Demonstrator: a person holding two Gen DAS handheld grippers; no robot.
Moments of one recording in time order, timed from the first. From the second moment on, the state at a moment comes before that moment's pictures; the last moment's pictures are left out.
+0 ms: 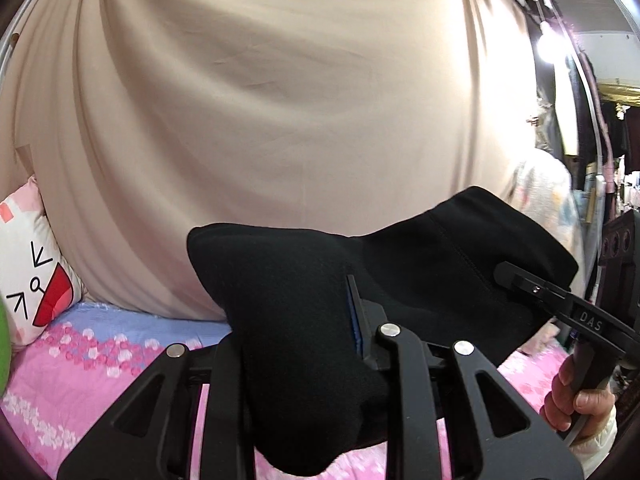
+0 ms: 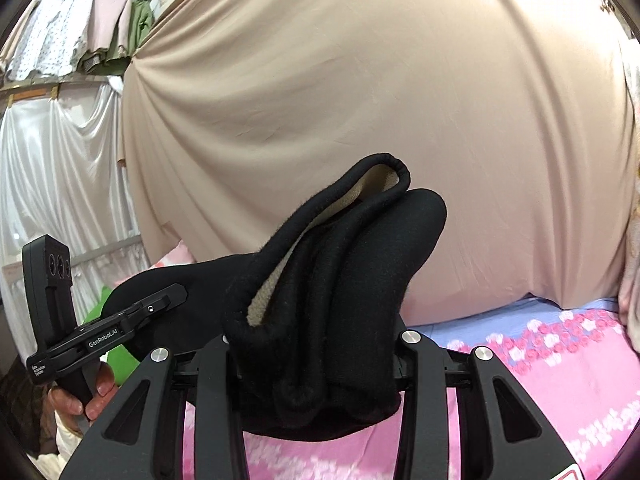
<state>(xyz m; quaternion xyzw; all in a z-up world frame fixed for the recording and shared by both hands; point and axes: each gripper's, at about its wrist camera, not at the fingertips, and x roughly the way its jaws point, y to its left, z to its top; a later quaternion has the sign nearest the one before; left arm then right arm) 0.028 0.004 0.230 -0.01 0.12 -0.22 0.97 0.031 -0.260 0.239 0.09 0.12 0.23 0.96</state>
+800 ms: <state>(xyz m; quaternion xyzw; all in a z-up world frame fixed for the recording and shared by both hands) 0.242 -0.043 -0.016 0.04 0.35 -0.13 0.93 0.253 -0.312 -0.031 0.21 0.44 0.14 0.86</state>
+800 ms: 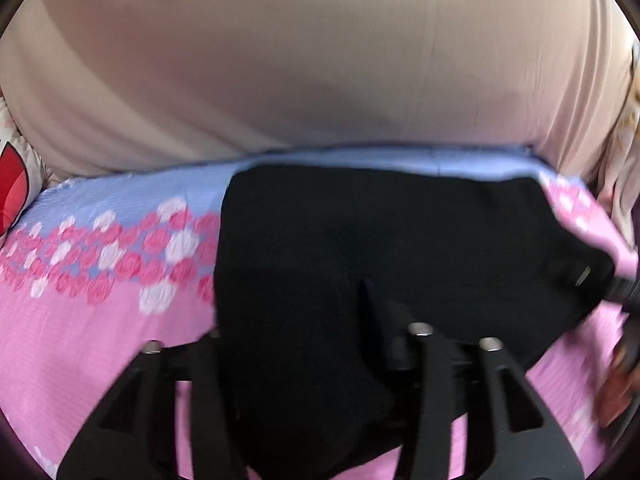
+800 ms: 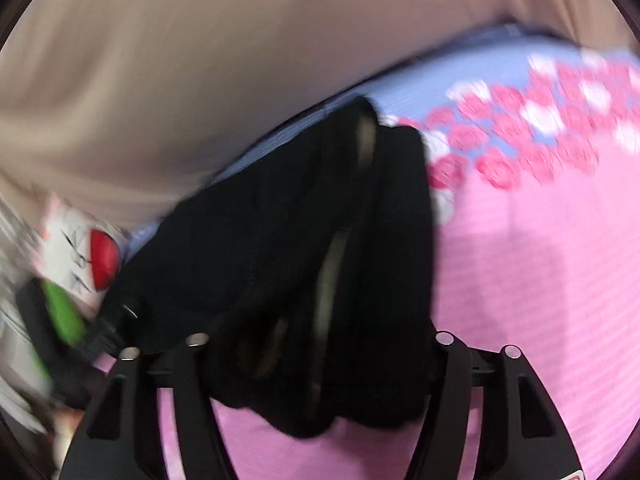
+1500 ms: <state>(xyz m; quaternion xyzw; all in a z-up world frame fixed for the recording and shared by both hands) 0.230 -0.052 -0.010 0.05 0.39 -0.03 0.92 0.217 -0.277 0.026 0.08 0.38 0.09 0.92</state>
